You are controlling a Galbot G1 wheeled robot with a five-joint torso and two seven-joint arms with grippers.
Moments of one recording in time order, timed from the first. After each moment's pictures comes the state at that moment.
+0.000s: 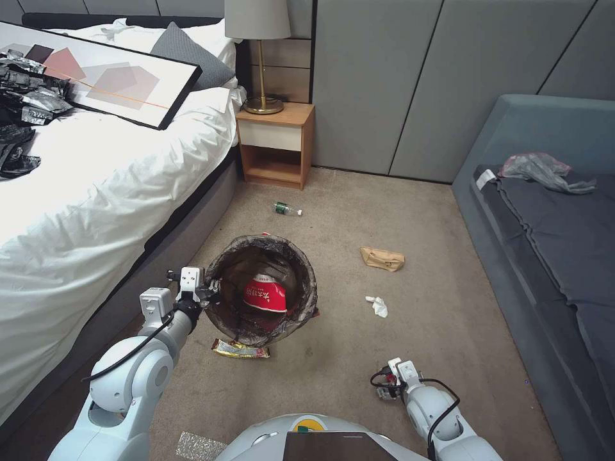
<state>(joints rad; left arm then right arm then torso) 1.51 -1.27 -0.65 -2.32 -0.47 0.72 -0.04 -1.48 1.19 0.34 1.57 0.12 -0.73 0.05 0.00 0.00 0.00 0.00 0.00</state>
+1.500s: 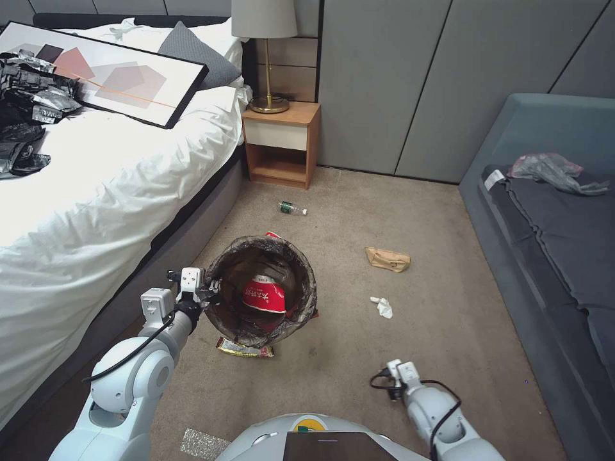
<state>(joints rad) 1.51 -1.27 -0.64 -2.32 -0.45 0.72 -0.04 -1.51 1.16 0.36 1.64 0.14 -0.74 0.07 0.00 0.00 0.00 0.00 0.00</state>
